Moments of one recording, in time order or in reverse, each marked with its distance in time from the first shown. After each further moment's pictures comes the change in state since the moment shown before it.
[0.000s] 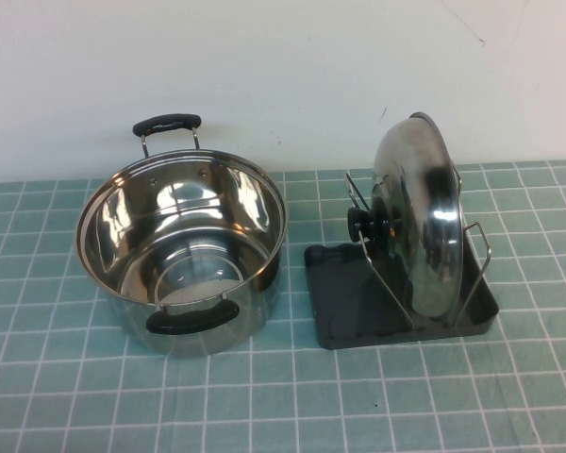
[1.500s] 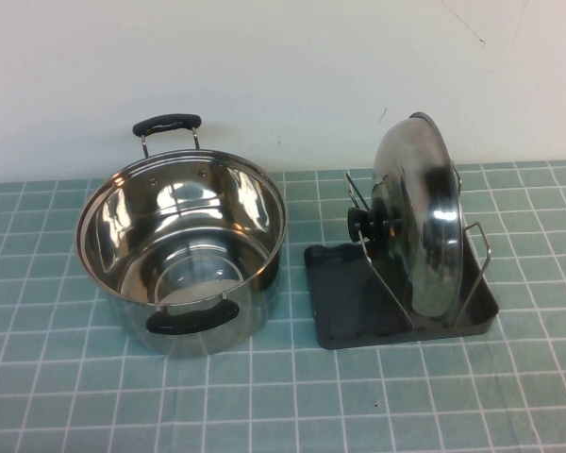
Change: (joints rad) right arm -0.070 -0.244 0.223 -0.486 -0.239 0.615; left arm 0.000 0.000 0.000 -0.002 0.002 0.067
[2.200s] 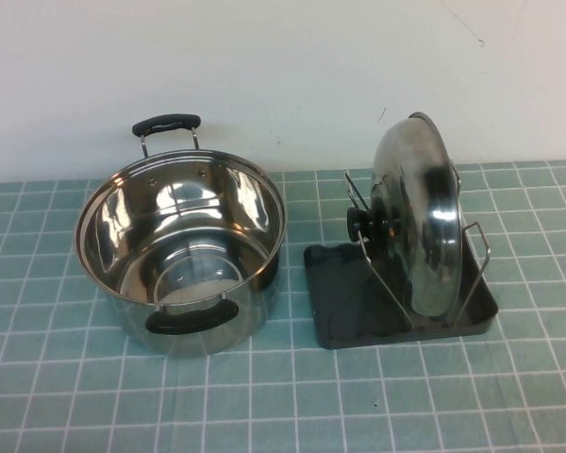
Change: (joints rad) right arm -0.016 -0.014 0.150 -0.095 -0.146 0.196; left arm 0.000 -0.002 0.000 -0.002 0.000 0.003
